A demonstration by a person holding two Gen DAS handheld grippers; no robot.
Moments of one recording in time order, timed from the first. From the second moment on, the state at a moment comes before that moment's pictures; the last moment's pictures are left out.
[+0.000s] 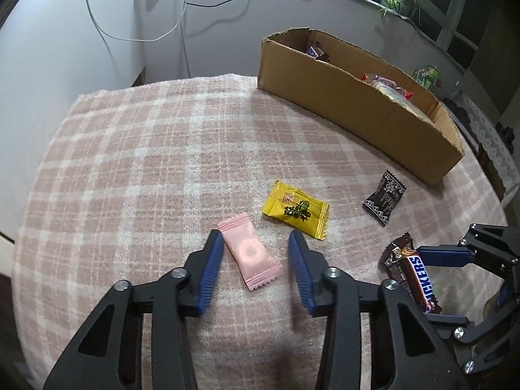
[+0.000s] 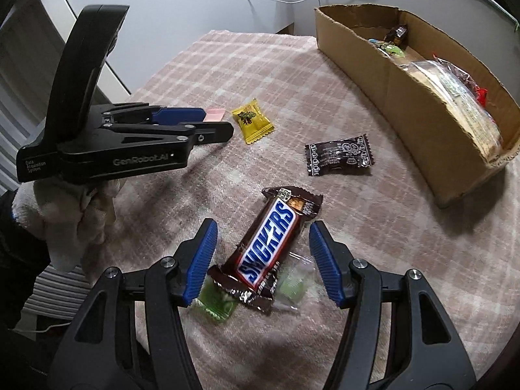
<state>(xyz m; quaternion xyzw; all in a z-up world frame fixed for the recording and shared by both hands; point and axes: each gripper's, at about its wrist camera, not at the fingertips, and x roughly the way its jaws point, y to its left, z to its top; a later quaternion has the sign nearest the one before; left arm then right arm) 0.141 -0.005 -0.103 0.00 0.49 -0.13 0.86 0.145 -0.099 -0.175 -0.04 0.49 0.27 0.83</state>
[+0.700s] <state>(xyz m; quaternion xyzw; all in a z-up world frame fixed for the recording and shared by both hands) 0.123 -0.011 -0.099 0.04 0.46 -0.13 0.87 0.143 -0.095 -0.175 -0.06 0.47 0.25 0.84</state>
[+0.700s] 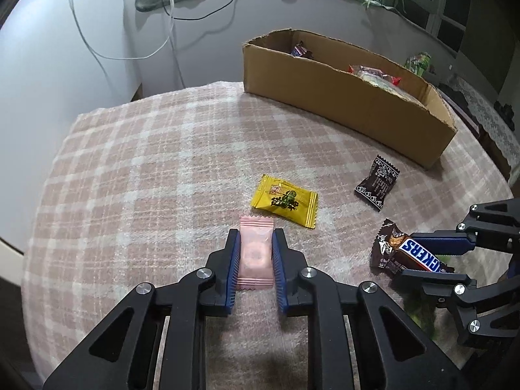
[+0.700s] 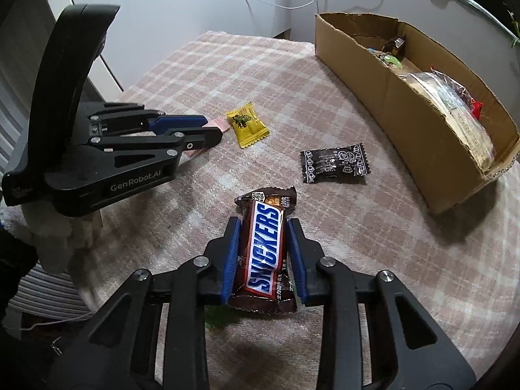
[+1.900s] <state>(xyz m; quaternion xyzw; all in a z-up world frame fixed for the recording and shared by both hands) 0.175 -0.021 -0.029 -0.03 0.40 -0.17 0.90 0.199 -0.163 -0.097 0.02 0.40 0.22 0.89</state>
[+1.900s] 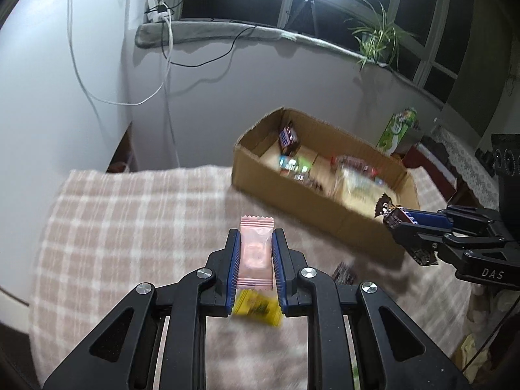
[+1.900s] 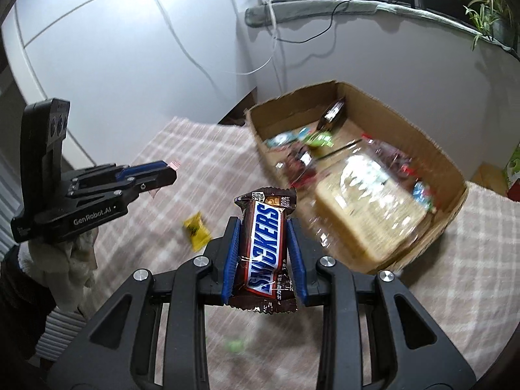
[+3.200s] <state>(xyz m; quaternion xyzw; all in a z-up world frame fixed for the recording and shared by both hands) 0.269 -0.087 -0.040 -0.01 0.42 -0.19 0.89 0.299 -0.195 -0.094 -0.01 0.40 0.14 0.91</state>
